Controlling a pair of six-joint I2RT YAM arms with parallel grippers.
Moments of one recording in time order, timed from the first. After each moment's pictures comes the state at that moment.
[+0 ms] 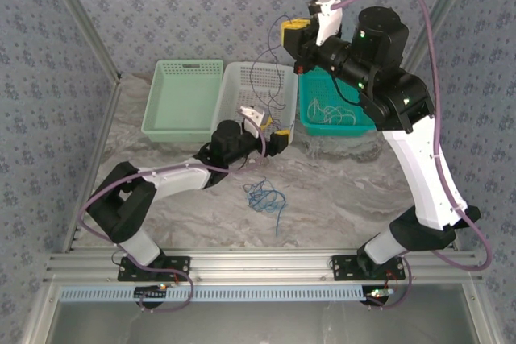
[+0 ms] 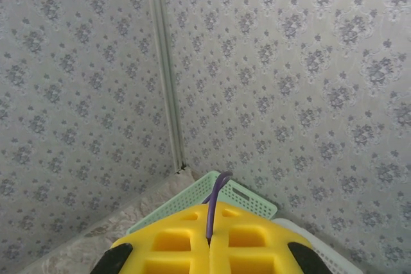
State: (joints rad) left arm -0.77 1.63 0.90 0.62 0.15 -0.27; right arm 0.58 1.53 2.22 -0.70 -0.18 0.03
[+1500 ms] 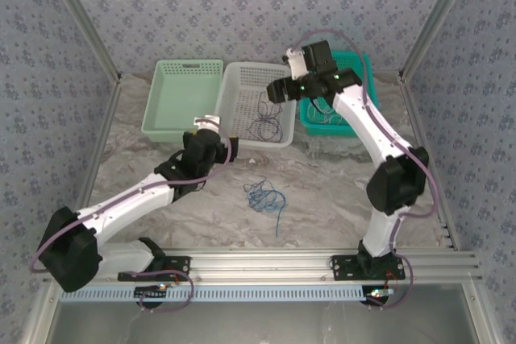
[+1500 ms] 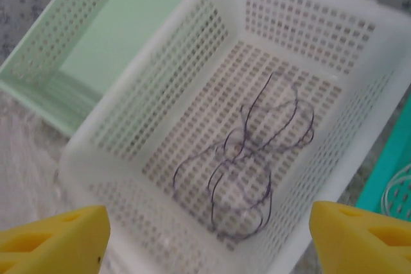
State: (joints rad) left arm -0.73 1.20 0.77 -0.11 -0.49 -0.30; right arm 0.41 1.78 1.79 -0.76 -0.27 0.07
